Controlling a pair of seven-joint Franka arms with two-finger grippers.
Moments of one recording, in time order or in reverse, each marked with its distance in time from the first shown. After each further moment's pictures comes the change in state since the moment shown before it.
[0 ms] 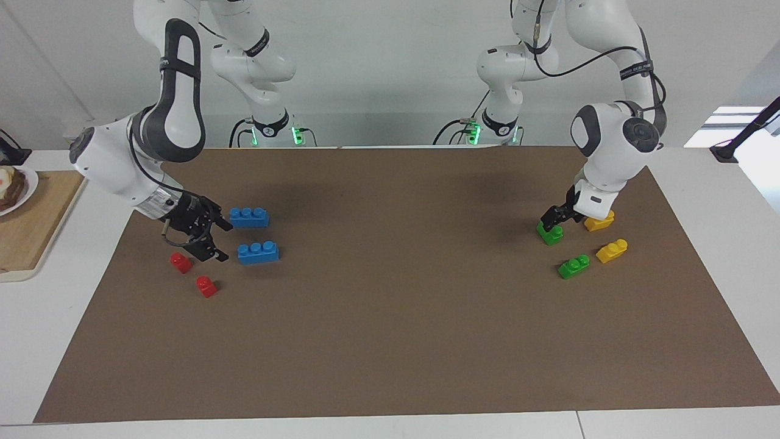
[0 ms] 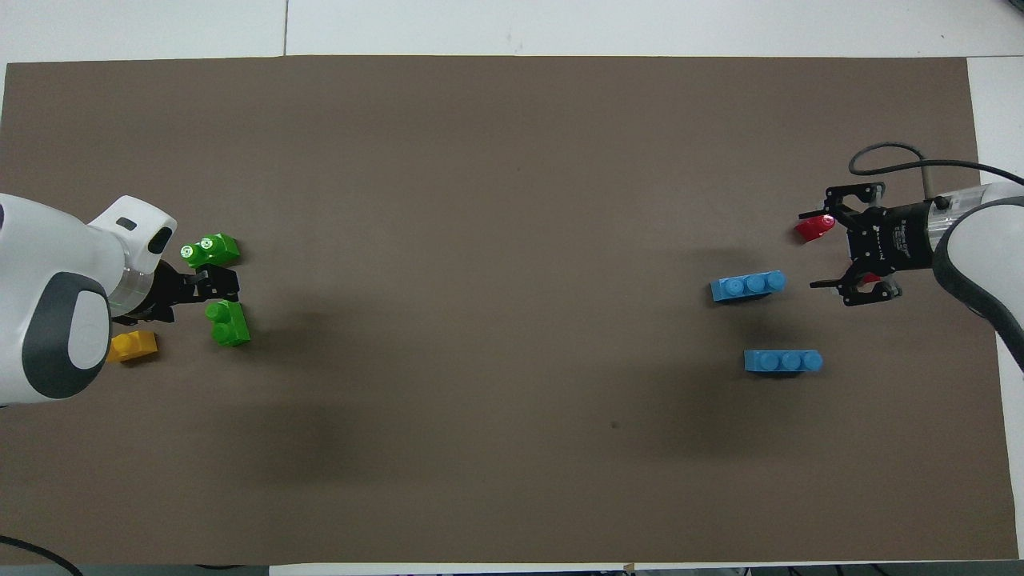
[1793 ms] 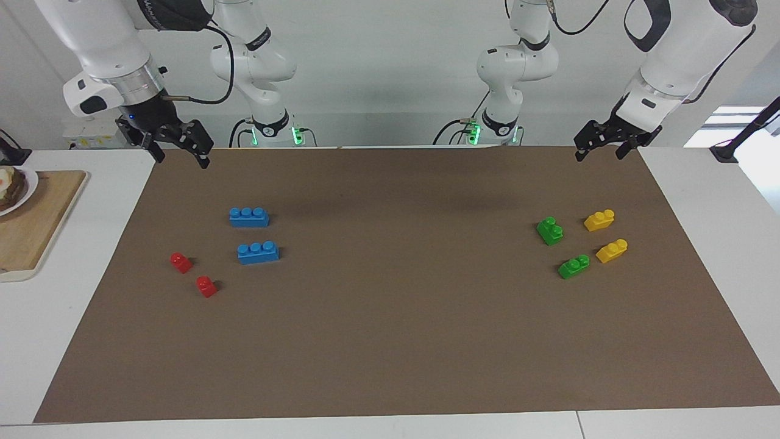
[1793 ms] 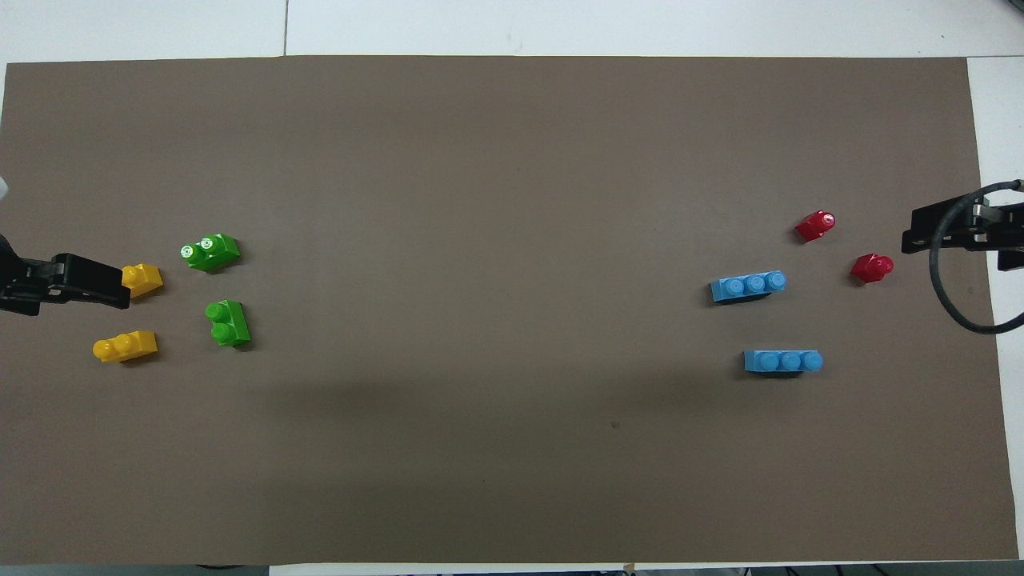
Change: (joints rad) left arm -0.001 -0.087 0.002 0.448 0.004 -0.572 0.230; right arm 0.054 -0.162 0.074 0.391 -0.501 -0.511 -0.781
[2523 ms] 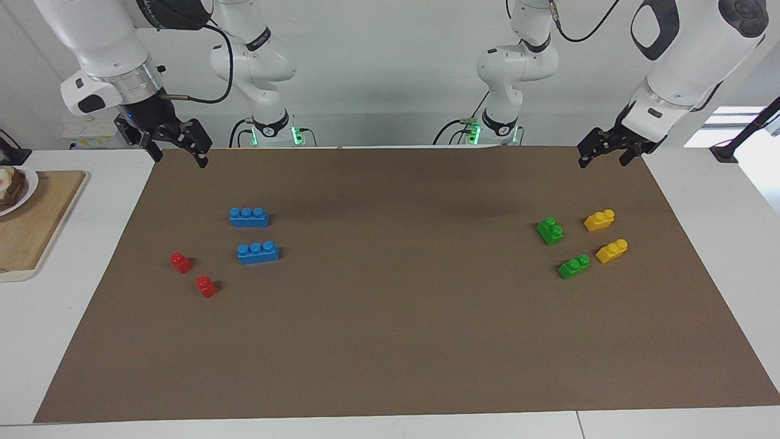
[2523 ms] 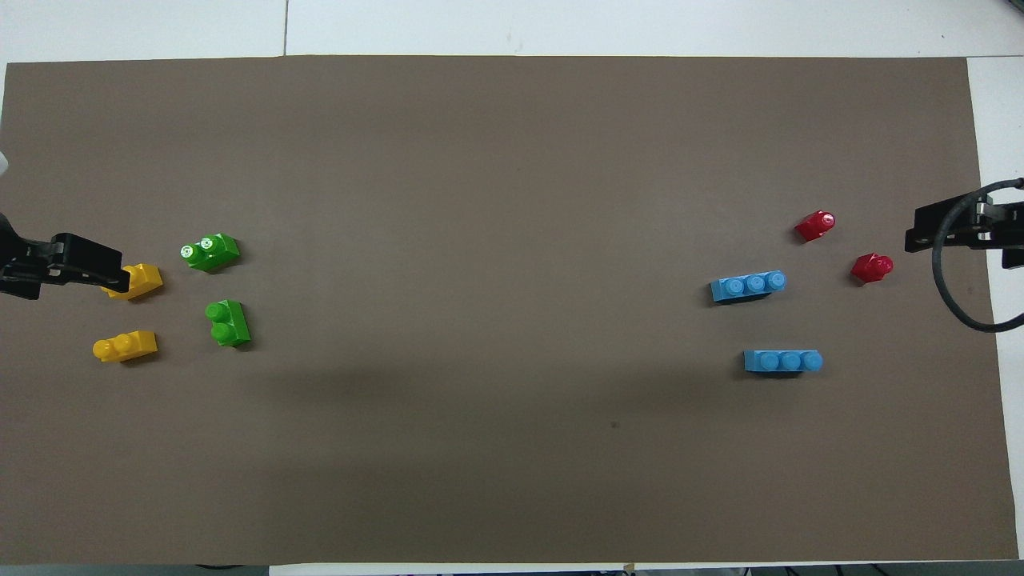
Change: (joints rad) left arm 0.000 0.048 0.002 0.054 0.000 -0.017 0.001; right arm 0.000 0.005 0.000 0.010 -0.002 -0.003 -0.004
